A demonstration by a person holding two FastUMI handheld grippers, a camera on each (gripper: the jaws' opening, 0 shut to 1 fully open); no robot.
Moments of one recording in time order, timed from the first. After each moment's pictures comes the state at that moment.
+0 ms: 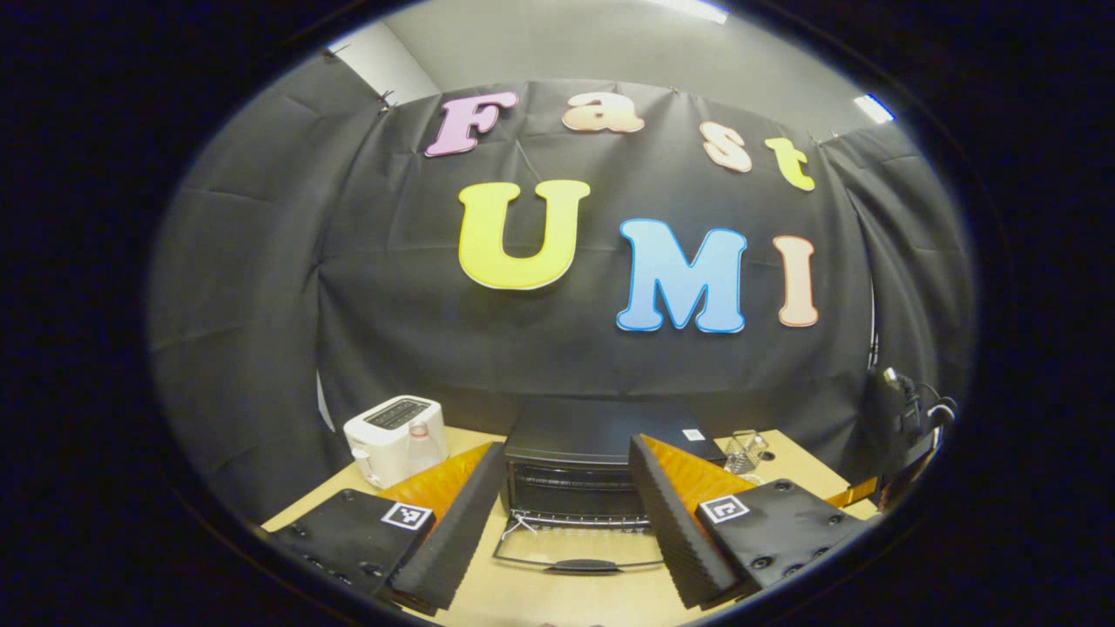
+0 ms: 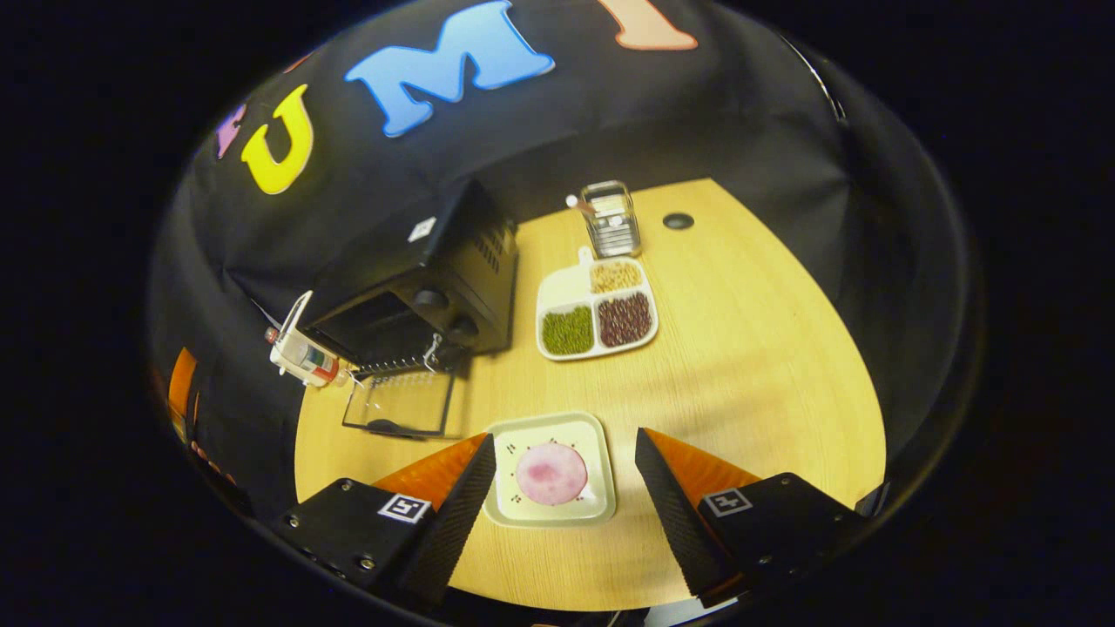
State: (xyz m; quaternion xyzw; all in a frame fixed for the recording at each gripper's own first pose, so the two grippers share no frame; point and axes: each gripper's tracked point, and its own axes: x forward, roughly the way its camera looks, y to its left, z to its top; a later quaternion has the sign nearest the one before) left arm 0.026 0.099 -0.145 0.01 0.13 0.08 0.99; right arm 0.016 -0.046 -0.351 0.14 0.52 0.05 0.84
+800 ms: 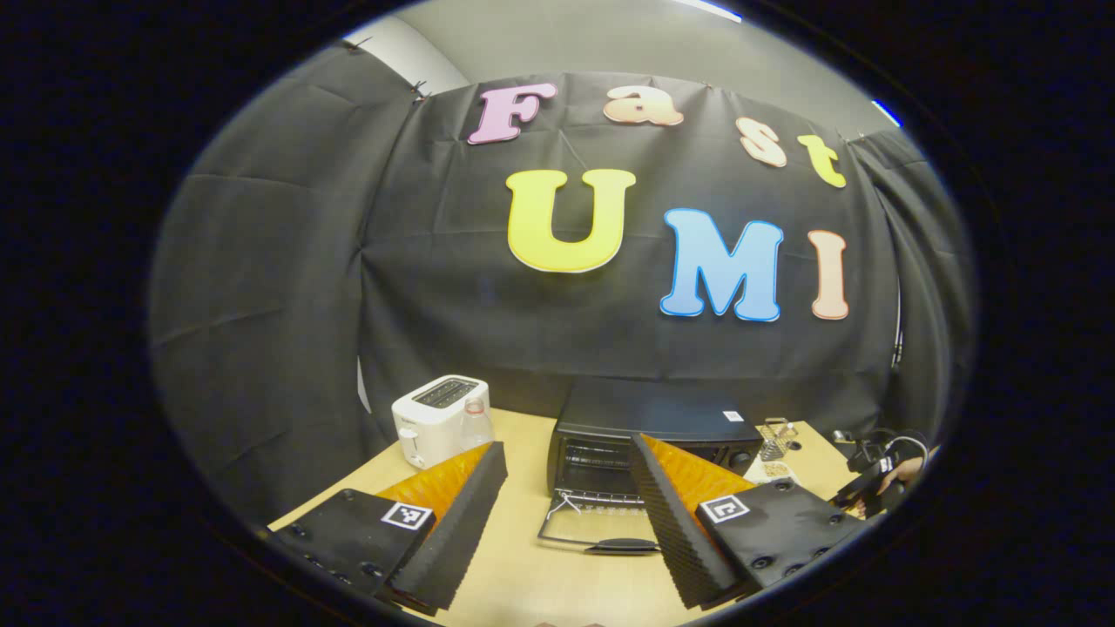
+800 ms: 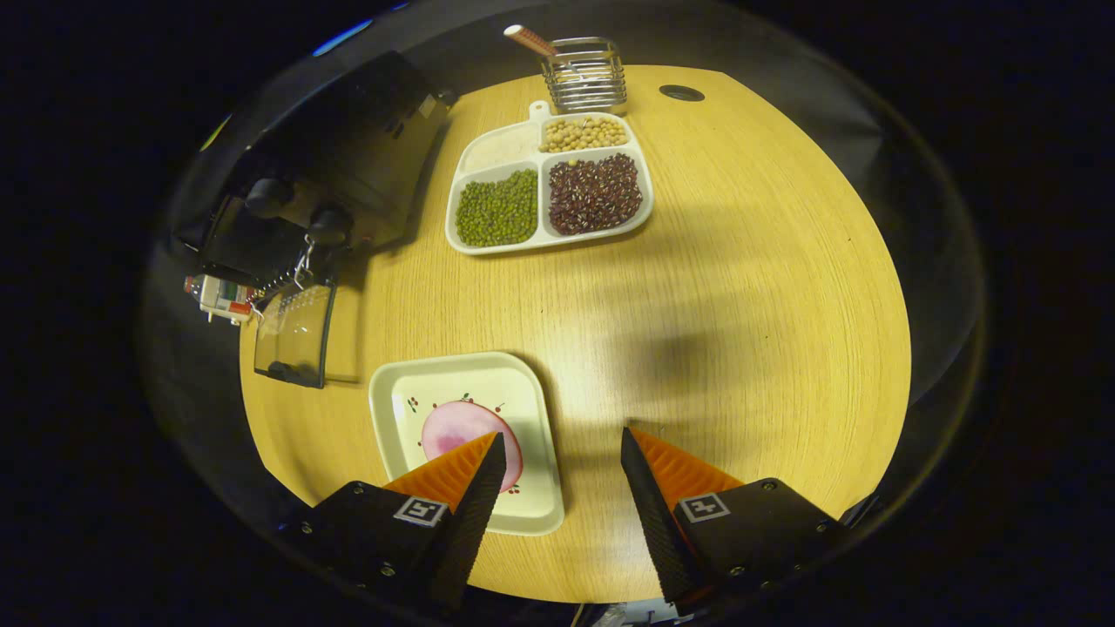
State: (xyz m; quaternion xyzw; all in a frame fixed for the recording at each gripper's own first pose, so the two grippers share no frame) left arm -0.013 0.150 -0.157 -0.01 0.15 0.13 0.98; right arm 0.014 -0.060 -0.456 0.04 0.67 0.02 0.74
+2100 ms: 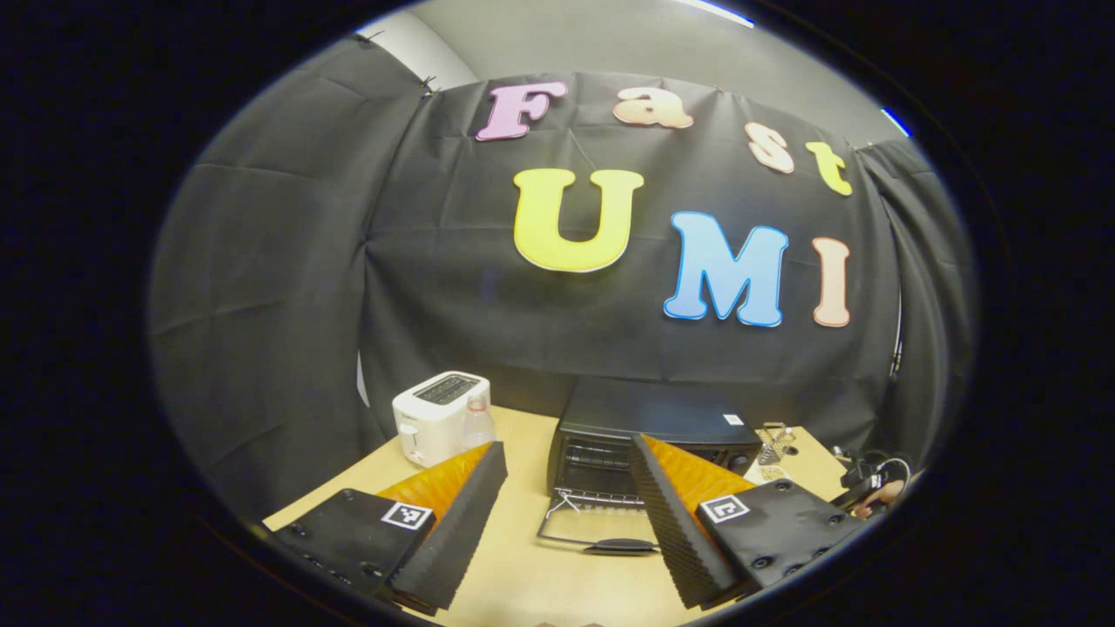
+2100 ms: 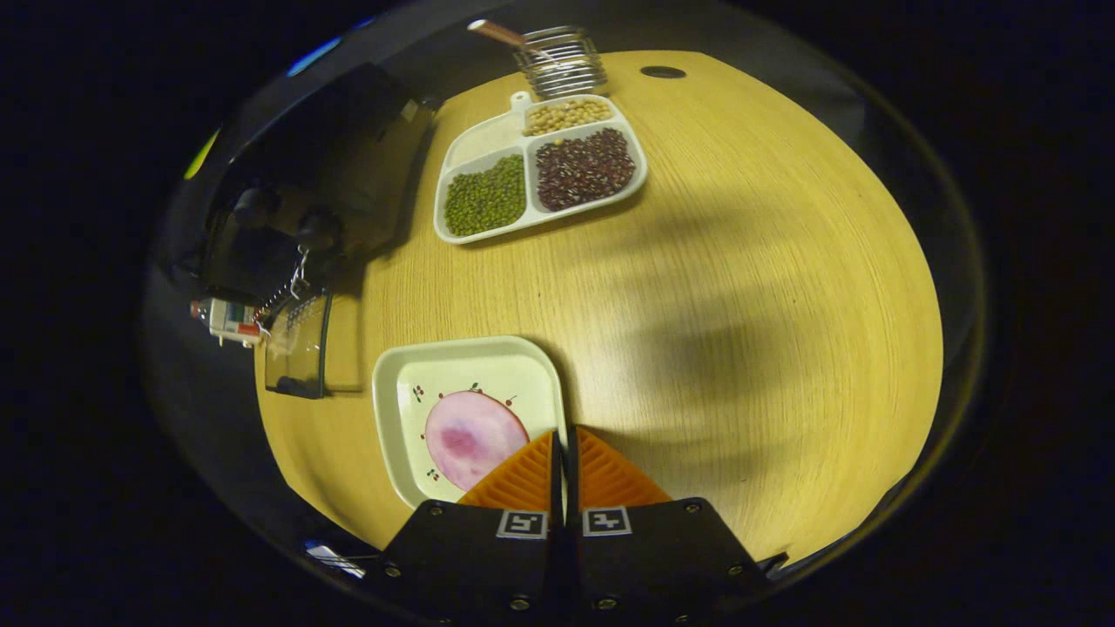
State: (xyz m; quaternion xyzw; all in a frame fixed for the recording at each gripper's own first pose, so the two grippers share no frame) left arm -0.012 0.153 -0.148 -0.01 0.15 0.13 0.98; right arm 0.001 -0.047 -0.462 0.17 0.66 0.02 0.73
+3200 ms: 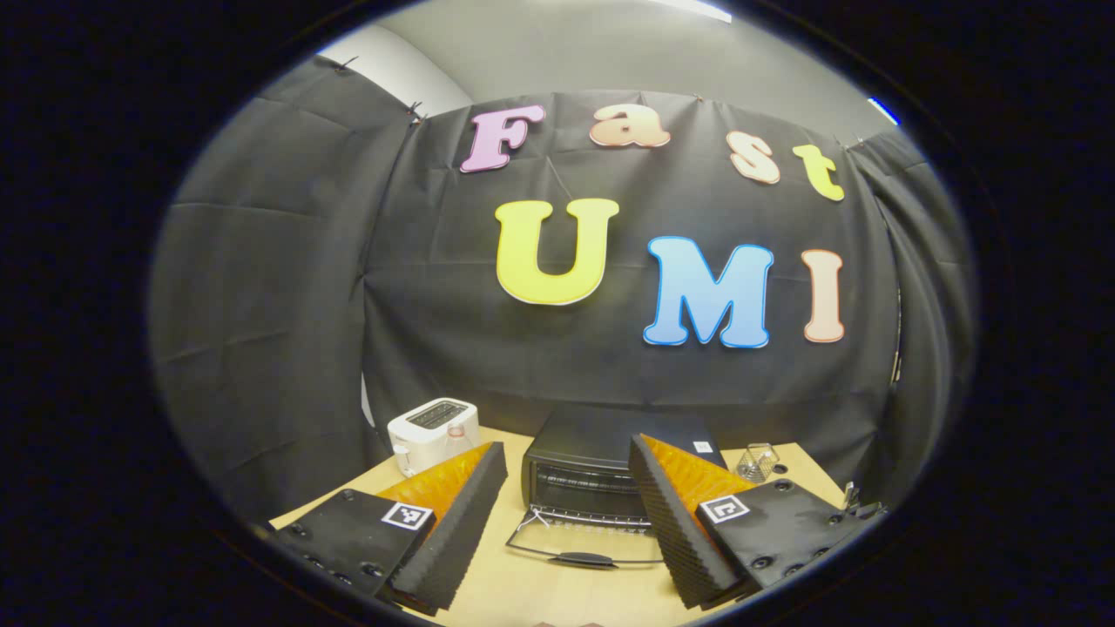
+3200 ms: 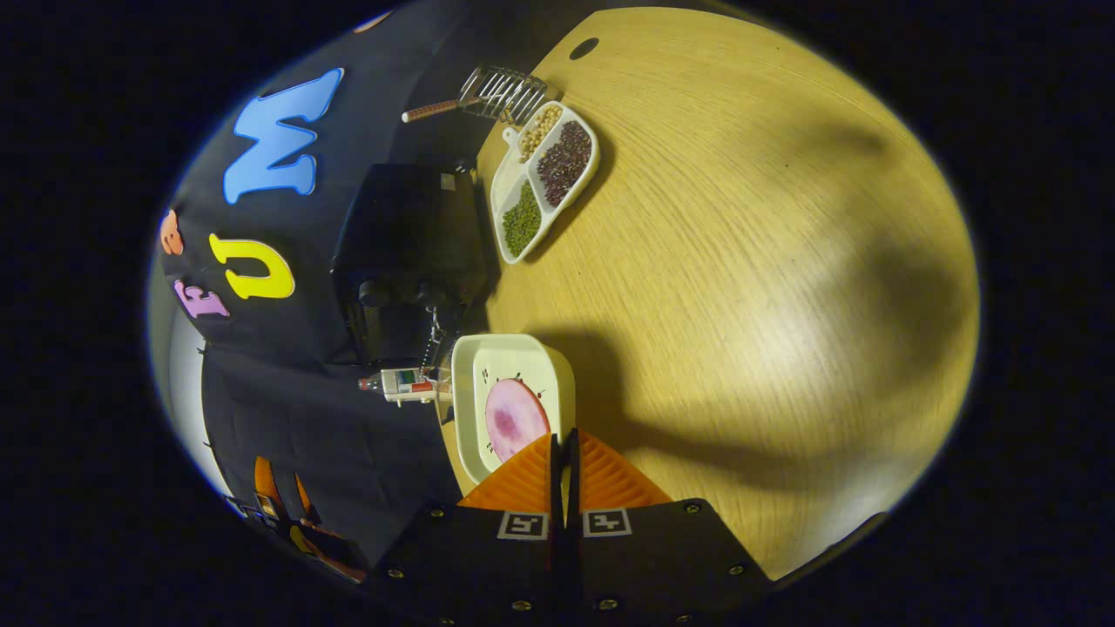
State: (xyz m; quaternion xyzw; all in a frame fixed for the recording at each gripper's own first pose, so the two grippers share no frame) left arm -0.011 0.079 -0.091 0.01 0.12 0.14 0.98; right arm -0.016 -0.015 -0.416 0.45 0.57 0.15 0.67
